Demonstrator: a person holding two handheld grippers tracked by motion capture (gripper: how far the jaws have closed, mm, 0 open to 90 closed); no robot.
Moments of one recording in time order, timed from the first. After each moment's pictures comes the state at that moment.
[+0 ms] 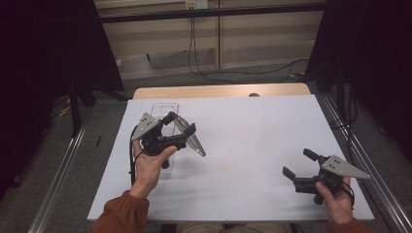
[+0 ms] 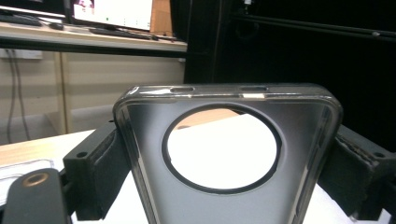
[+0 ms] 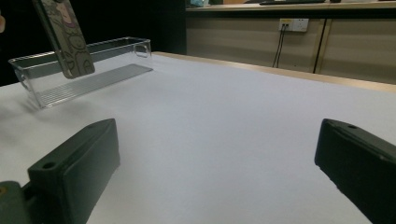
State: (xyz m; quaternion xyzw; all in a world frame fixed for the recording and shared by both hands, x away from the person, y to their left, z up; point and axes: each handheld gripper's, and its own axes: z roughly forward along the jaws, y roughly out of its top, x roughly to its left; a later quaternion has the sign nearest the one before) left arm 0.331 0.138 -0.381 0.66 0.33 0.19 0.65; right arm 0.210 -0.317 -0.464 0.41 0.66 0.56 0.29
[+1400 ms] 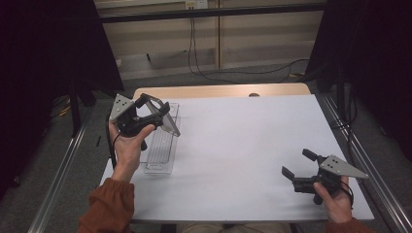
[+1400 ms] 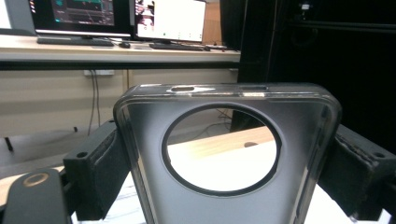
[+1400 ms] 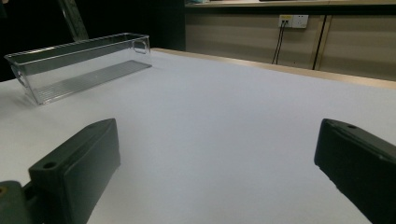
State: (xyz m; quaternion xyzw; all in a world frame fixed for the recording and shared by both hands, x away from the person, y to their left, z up) left arm 0.370 0.188 -0.351 0.64 0.38 0.28 0.61; right arm 0.211 -0.315 -0.466 0.40 0.67 0.55 0.29
